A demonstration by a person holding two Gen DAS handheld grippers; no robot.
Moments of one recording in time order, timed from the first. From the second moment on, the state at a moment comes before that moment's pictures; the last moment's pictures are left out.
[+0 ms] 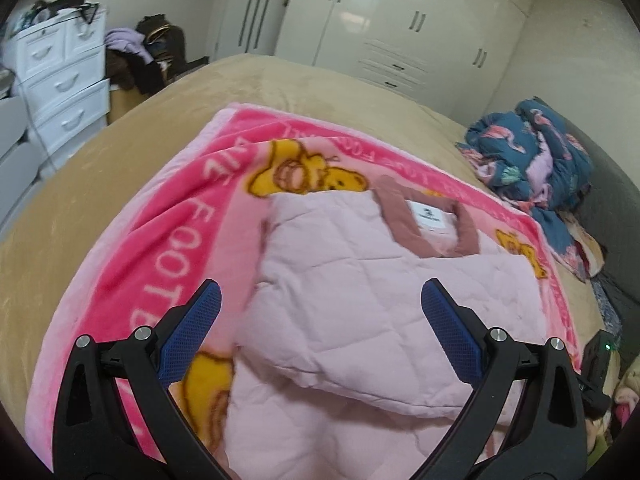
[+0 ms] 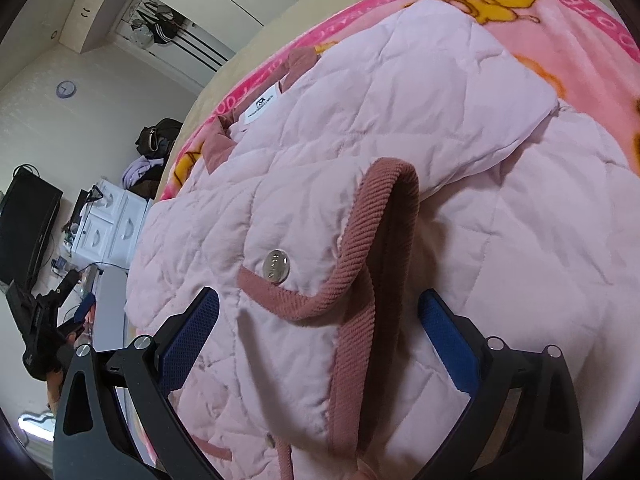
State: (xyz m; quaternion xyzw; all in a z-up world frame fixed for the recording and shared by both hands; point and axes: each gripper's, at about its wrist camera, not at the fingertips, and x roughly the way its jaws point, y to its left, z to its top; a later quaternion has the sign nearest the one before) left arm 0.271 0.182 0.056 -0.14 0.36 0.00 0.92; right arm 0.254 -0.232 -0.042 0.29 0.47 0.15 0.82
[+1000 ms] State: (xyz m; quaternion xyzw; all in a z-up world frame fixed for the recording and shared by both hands) left arm 0.290 0.179 0.040 -0.16 0.36 -0.01 0.92; right arm 0.307 -0.211 0.086 0.07 0.30 0.18 0.93
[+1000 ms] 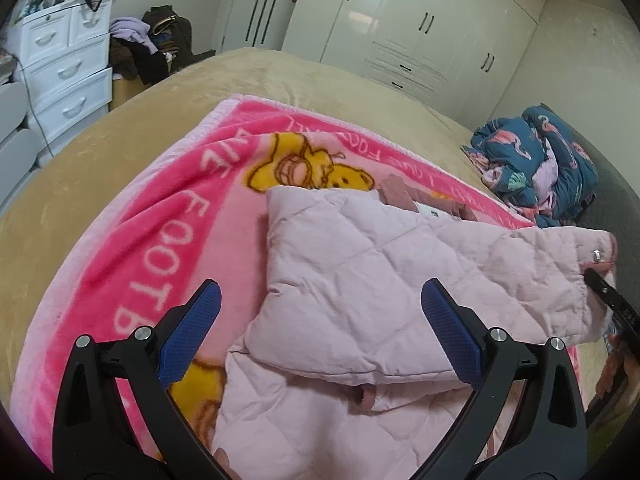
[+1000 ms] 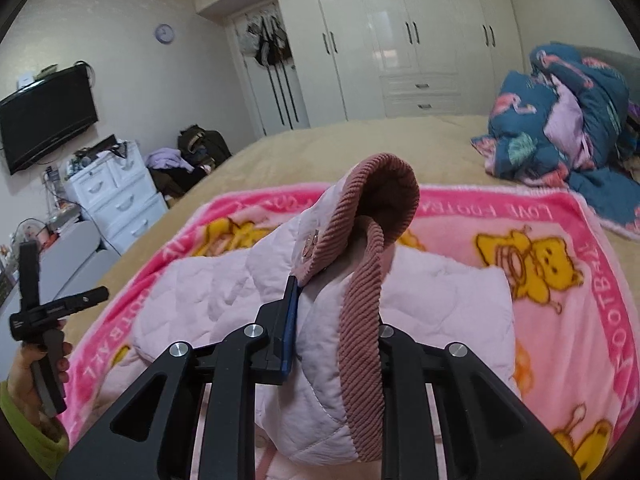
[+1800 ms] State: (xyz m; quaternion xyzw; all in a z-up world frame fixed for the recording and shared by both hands) left arm 0.314 0.101 0.002 -0.06 0.40 -0.09 0.91; right arm 0.334 -0.208 0.037 0.06 0.36 0.13 0.92
